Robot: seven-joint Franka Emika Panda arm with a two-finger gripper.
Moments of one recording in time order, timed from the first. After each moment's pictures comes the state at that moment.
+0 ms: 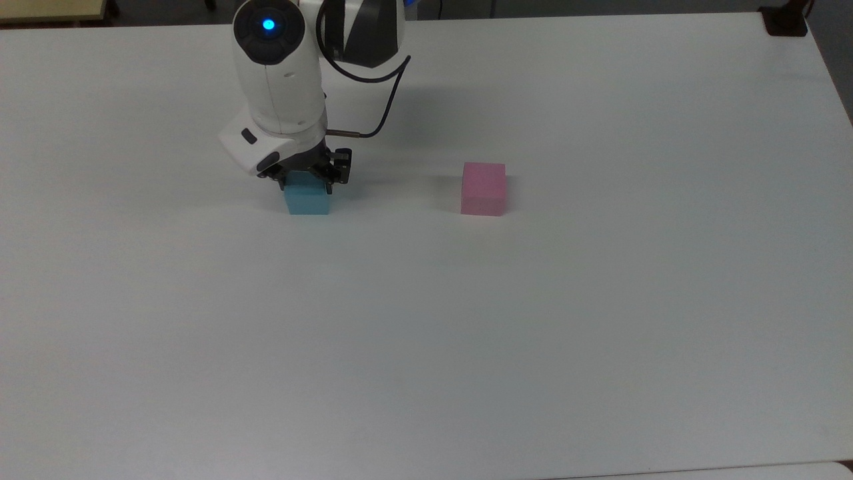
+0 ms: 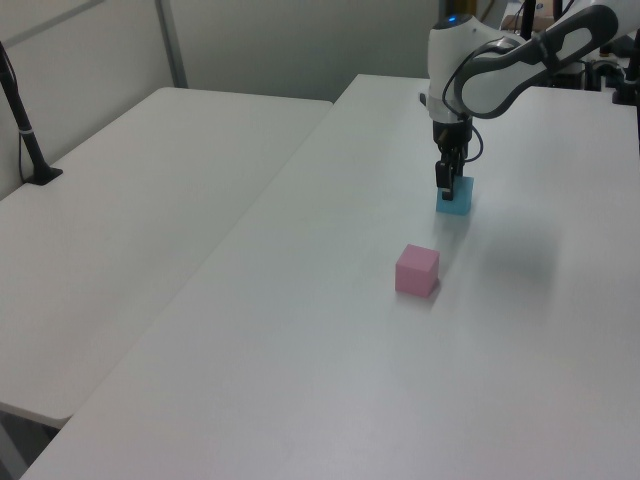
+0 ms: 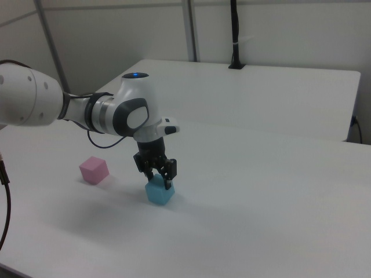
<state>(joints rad) 0.00 0.30 -0.08 -1.90 -0.07 2.16 -0.03</state>
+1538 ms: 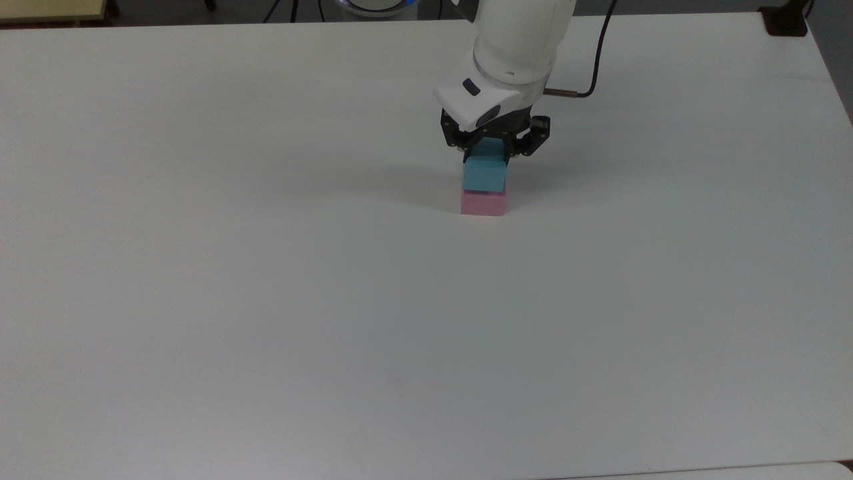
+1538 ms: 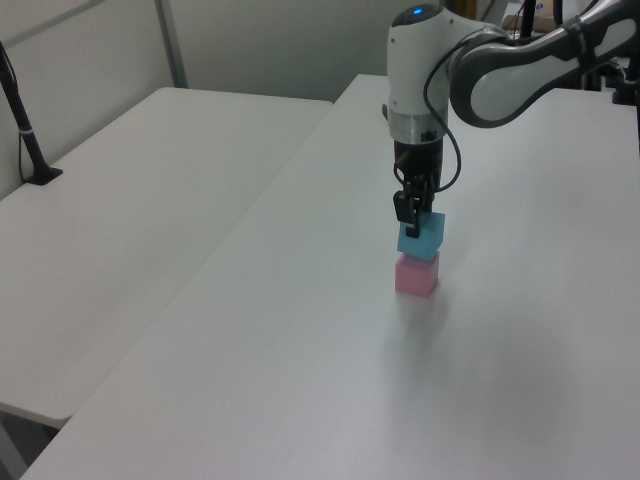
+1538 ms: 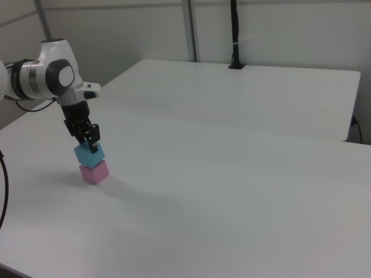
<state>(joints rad) 0.17 0.28 0.18 -1.73 -0.10 1.98 0.48</state>
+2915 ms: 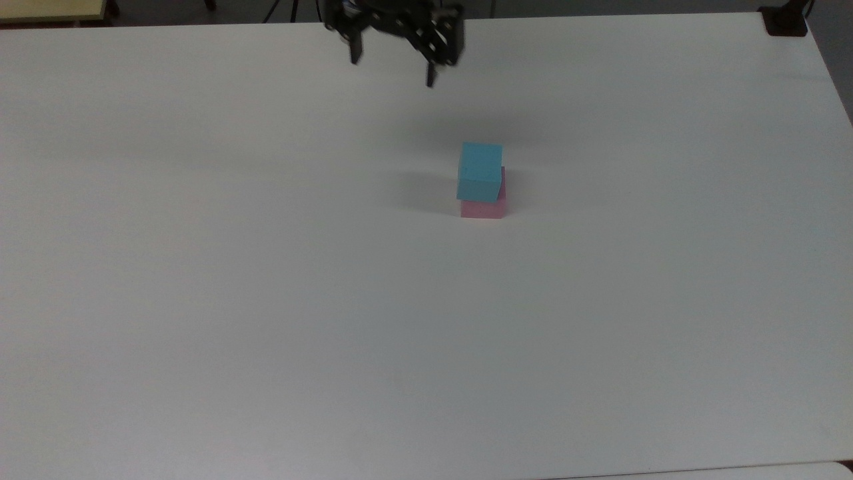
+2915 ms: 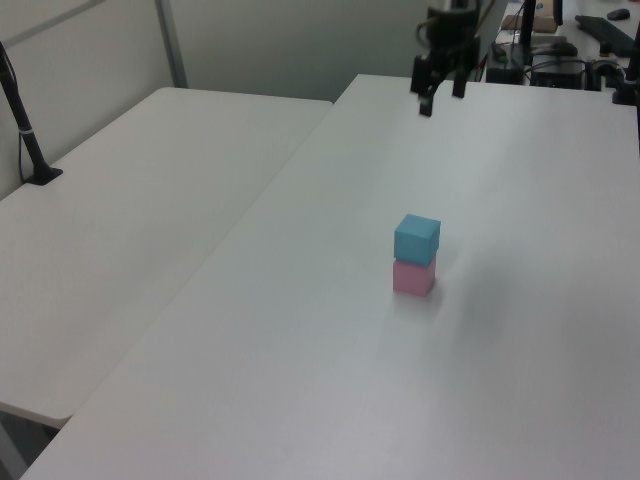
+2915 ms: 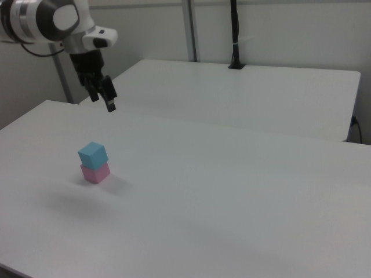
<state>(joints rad) -0.02 0.05 0.15 -1.61 -0.04 1.72 0.46</state>
